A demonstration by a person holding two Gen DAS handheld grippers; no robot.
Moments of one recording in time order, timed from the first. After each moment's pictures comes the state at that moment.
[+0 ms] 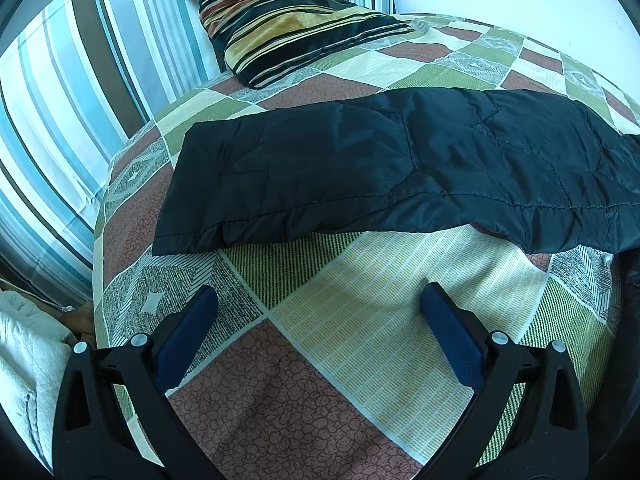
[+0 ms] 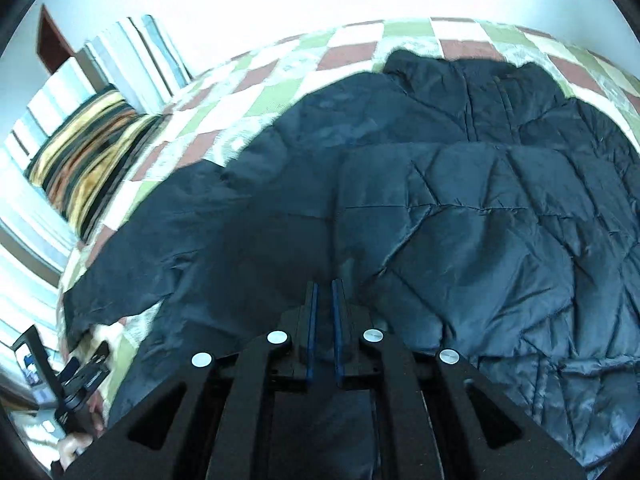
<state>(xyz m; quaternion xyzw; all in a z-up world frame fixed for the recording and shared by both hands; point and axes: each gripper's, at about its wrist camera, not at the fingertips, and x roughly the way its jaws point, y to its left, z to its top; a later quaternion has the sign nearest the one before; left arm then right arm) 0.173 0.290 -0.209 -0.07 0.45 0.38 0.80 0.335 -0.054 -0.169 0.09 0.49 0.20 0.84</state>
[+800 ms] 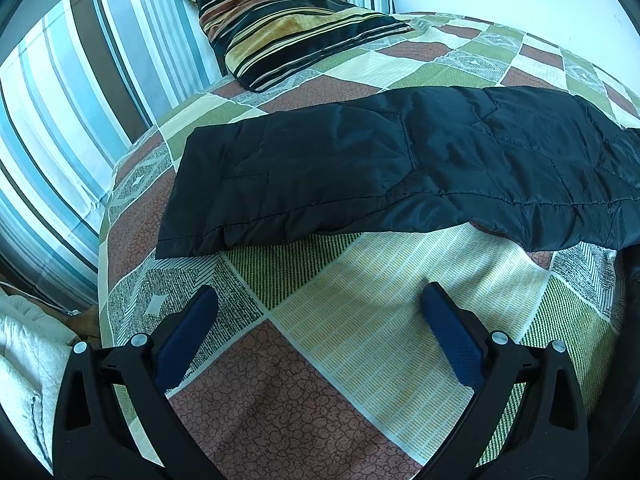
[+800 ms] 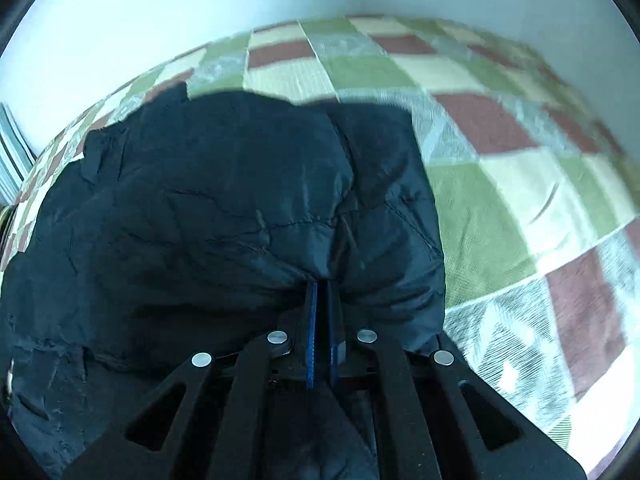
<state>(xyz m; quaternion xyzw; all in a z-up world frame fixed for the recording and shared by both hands) 0.174 0.289 -0.208 -0.06 0.45 0.39 0.80 0.329 -0.305 -0.188 0.10 0.48 -0.07 0.87</state>
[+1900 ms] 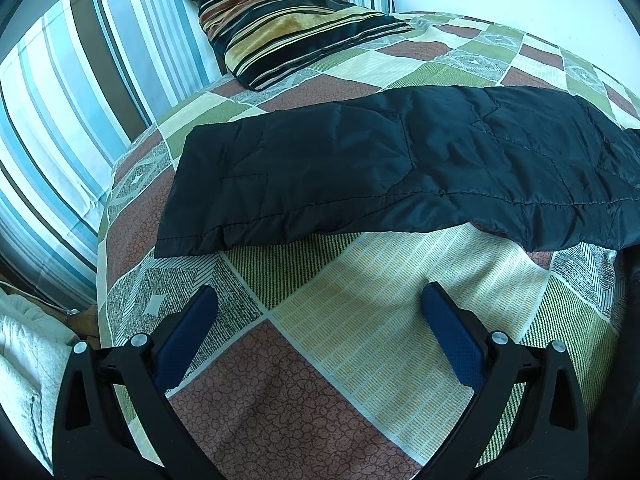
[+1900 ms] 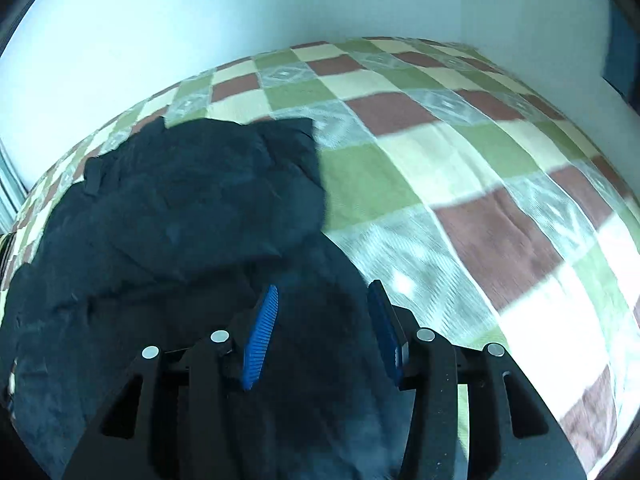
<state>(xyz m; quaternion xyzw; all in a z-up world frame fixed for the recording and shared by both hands) 0.174 0.289 -0.207 -0.06 0.45 0.39 0.80 0.227 -0.344 -0.179 0.13 0.45 -0.14 0.87</state>
